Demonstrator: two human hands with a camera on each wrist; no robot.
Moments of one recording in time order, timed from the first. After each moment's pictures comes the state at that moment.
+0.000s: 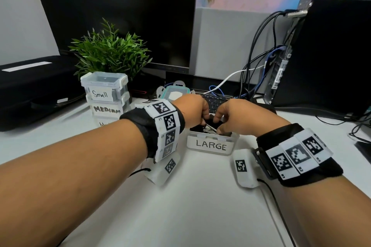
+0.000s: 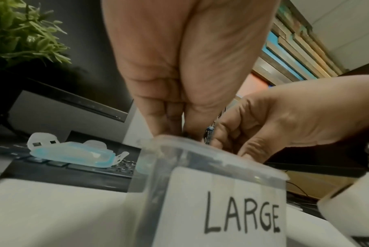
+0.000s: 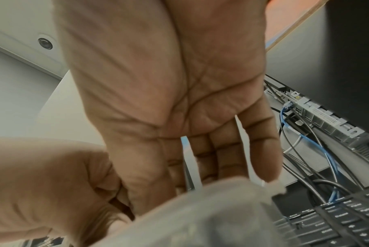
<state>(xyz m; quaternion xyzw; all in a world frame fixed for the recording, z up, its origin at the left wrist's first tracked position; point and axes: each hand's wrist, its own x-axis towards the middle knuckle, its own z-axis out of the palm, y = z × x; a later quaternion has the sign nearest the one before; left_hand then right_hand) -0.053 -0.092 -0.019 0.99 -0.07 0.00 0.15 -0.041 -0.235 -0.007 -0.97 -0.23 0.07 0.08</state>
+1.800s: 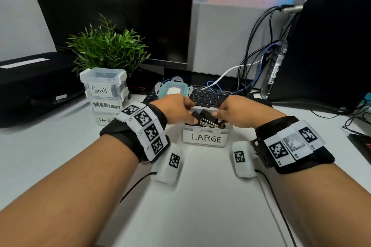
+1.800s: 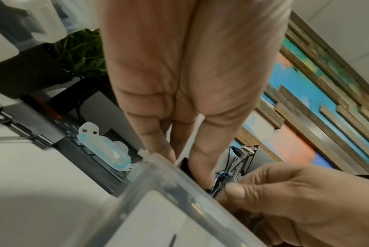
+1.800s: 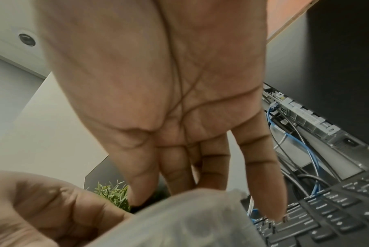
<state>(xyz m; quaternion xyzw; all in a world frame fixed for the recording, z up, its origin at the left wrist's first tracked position) -0.077 -0.070 -0.019 0.96 0.03 -0.05 0.27 -0.038 -0.238 -0.010 -0.97 -0.22 0.09 0.09</state>
